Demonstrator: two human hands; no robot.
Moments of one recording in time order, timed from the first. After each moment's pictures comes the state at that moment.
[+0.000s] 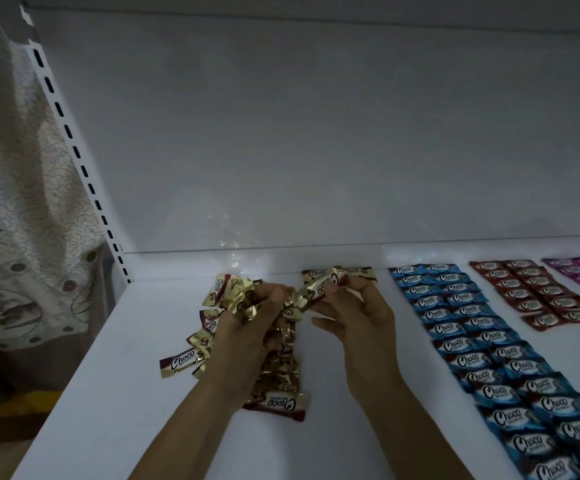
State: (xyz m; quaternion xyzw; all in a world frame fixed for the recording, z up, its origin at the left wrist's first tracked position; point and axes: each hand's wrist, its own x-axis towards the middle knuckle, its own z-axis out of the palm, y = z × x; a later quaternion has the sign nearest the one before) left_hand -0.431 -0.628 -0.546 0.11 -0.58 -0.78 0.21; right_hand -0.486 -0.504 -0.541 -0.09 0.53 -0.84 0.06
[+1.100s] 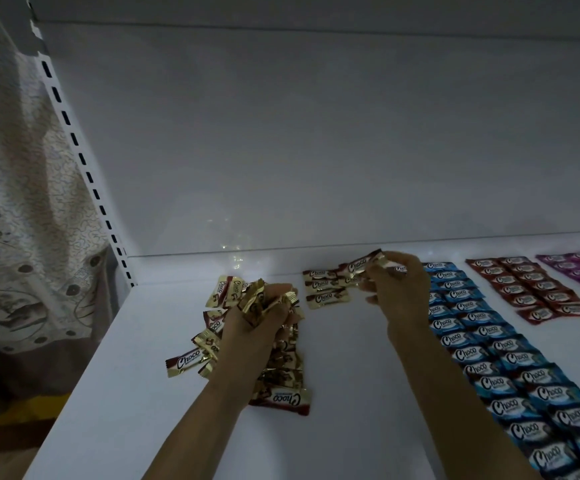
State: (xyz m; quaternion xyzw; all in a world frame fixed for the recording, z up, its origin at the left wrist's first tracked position) left_hand -0.427 -0.625 -0.543 0.13 -0.65 -0.72 0.22; right_hand -0.550 -0.480 -0.533 0.02 0.67 -0.74 -0.06
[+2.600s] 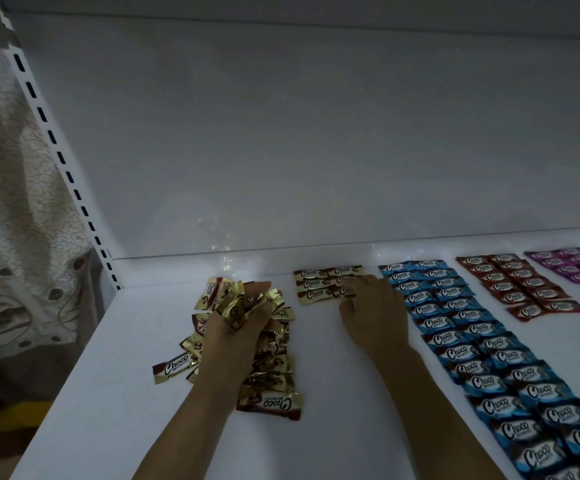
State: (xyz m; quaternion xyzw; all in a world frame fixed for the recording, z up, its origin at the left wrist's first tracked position) left_hand -0.430 -0.633 -0.554 0.12 -0.64 -0.72 0.25; right_hand -0.558 -0.477 -0.573 -0.18 0.96 -0.18 -0.14
